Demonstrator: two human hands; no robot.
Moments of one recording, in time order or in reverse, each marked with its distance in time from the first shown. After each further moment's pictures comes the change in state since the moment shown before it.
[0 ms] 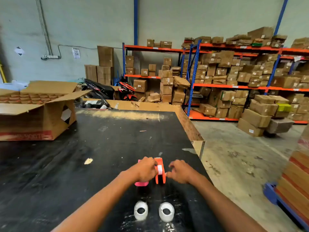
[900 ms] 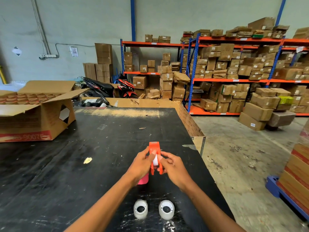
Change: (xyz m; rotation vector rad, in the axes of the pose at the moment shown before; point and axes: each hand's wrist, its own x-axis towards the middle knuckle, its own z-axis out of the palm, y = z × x) left_hand -0.013 0.009 0.003 -0.998 0.233 -0.091; right_hand -0.018 -0.026 0.020 1.038 0.180 -0.184
